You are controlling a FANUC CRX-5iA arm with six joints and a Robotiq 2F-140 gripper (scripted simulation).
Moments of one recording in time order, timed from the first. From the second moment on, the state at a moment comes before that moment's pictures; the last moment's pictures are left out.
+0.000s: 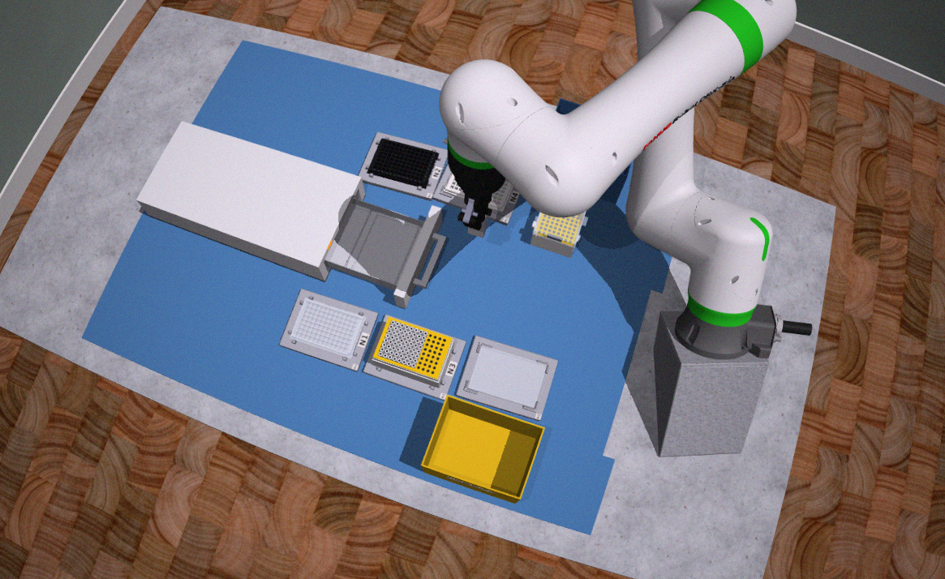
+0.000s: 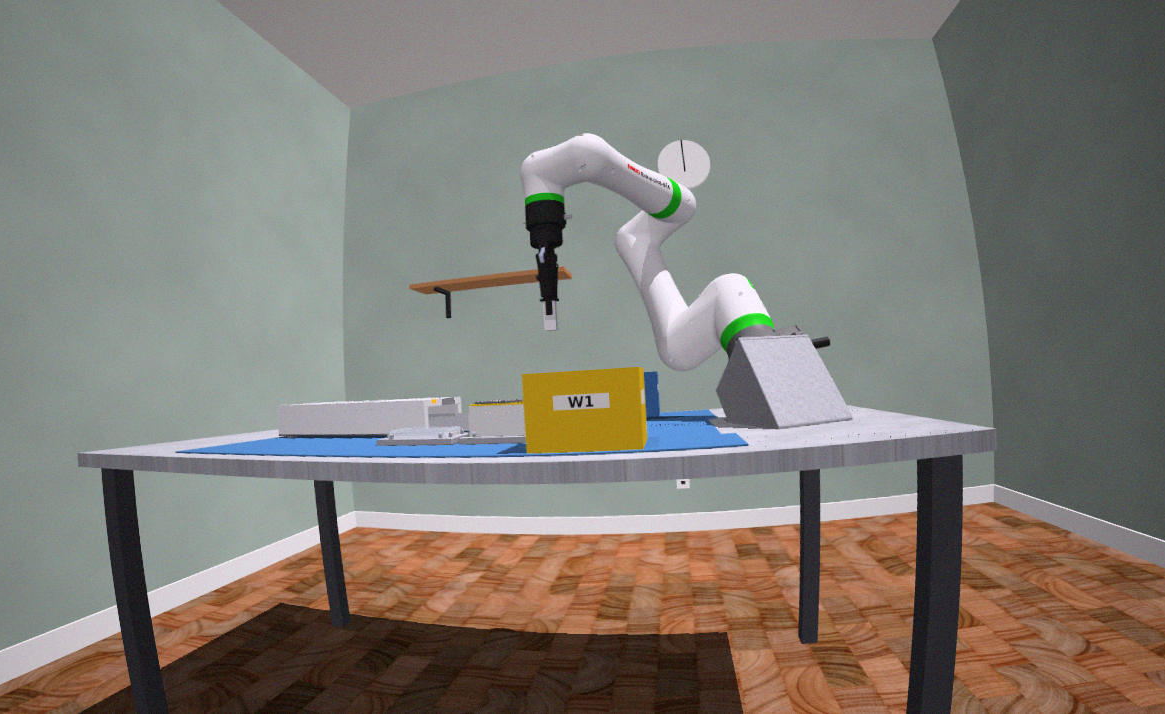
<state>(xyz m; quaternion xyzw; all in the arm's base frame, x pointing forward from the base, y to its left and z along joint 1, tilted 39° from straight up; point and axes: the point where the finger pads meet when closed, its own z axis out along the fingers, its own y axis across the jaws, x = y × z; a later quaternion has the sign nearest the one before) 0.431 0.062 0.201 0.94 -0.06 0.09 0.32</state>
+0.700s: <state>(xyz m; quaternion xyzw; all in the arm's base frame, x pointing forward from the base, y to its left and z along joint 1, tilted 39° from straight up) 0.452 0.047 0.184 0.94 -0.06 0.09 0.32</state>
